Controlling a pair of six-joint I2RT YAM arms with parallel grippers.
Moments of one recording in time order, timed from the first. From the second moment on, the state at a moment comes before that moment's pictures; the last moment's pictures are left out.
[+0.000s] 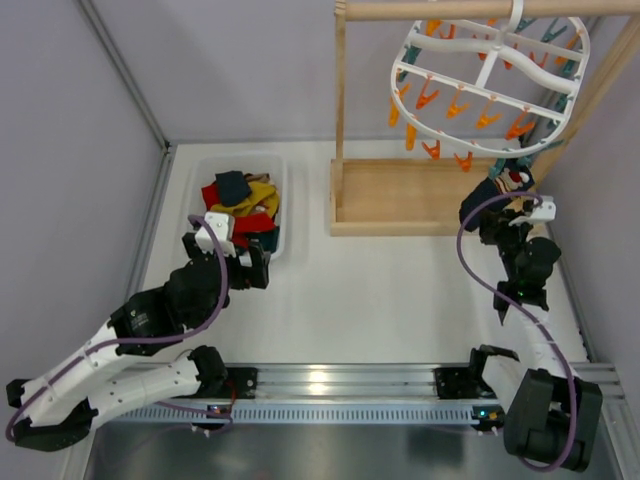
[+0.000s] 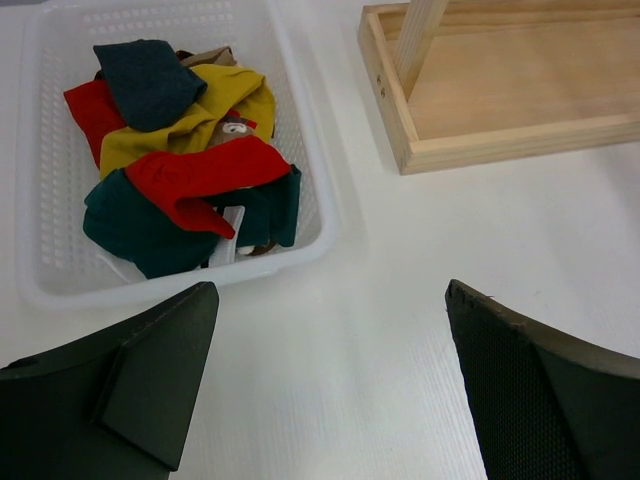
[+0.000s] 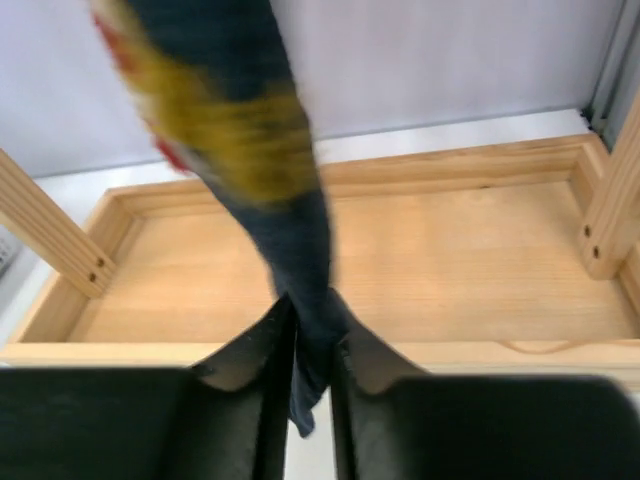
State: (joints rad) left arm -1.02 0.64 0.97 -0.74 -0.74 -0.39; right arm -0.24 0.91 0.35 0.62 -0.34 0.23
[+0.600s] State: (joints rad) left arm -1.02 1.00 1.34 -0.77 -0.72 -0.47; right arm 0.34 0.63 0.28 0.55 0.06 0.17
